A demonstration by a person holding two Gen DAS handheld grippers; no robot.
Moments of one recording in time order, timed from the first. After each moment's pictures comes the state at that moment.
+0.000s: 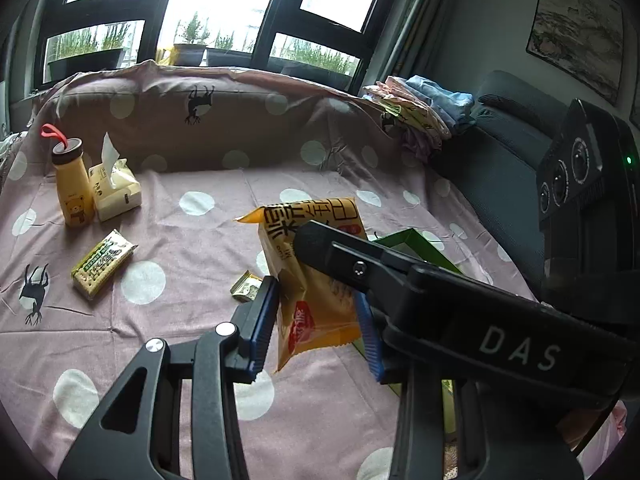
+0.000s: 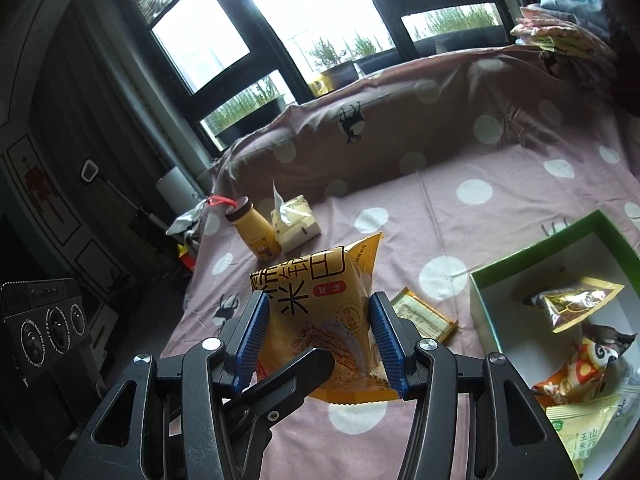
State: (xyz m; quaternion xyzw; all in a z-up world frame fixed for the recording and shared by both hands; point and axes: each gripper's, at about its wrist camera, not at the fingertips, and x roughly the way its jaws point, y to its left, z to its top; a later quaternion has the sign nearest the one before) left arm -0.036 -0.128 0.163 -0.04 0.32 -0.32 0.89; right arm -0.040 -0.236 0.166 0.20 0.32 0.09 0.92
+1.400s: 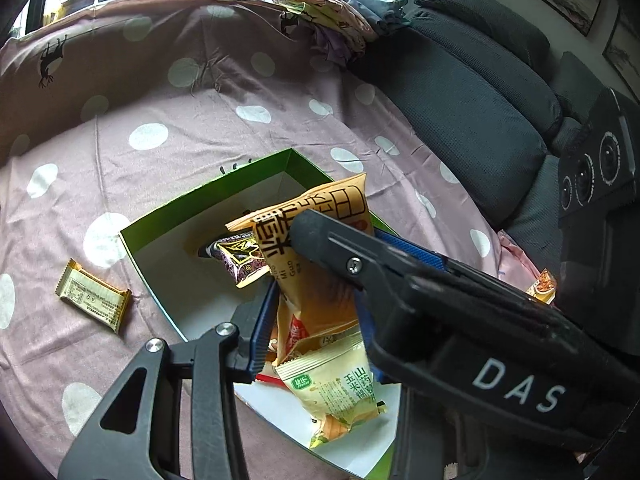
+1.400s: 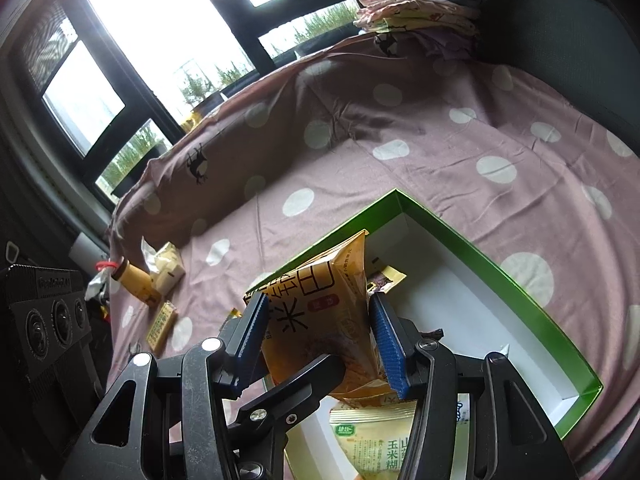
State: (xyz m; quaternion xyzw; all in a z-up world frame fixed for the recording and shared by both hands) left arm -0.021 -0.298 0.121 0.02 0.44 -0.44 0.78; right arm -0.081 -0.388 0.137 0.27 0.34 -0.09 0.90
